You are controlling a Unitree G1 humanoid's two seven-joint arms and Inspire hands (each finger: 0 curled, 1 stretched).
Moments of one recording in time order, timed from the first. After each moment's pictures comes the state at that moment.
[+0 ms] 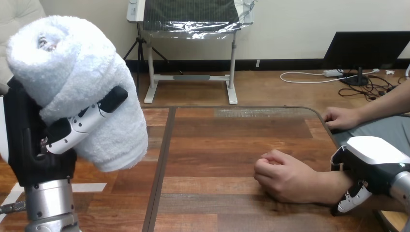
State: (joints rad) left arm 0.09 0.04 0.16 -0.24 -0.20 -0.47 -0.01; right arm -0.22 -0.81 0.23 0.50 -0.65 -0.25 0.16
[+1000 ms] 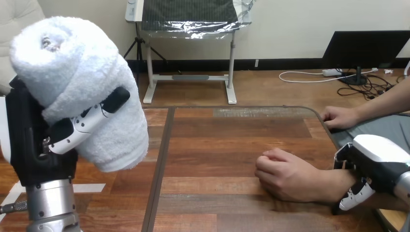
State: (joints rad) left arm 0.09 0.04 0.16 -0.24 -0.17 -0.47 -0.01; right arm -0.20 -0.80 0.21 0.48 -0.55 -0.22 0.15
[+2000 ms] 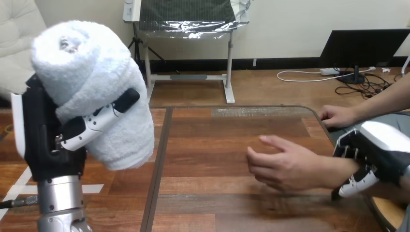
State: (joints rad) left arm 0.05 0.03 0.16 -0.14 -0.15 -0.48 -0.02; right arm -0.18 -0.81 0.13 0.39 -0.48 -0.20 0.18
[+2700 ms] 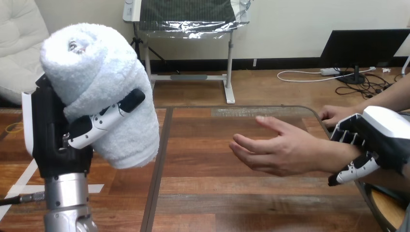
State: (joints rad) left arm 0.01 0.02 0.16 -0.08 -0.15 -0.50 -0.05; right arm -0.18 -0.81 0.08 0.30 -0.44 -0.20 0.21
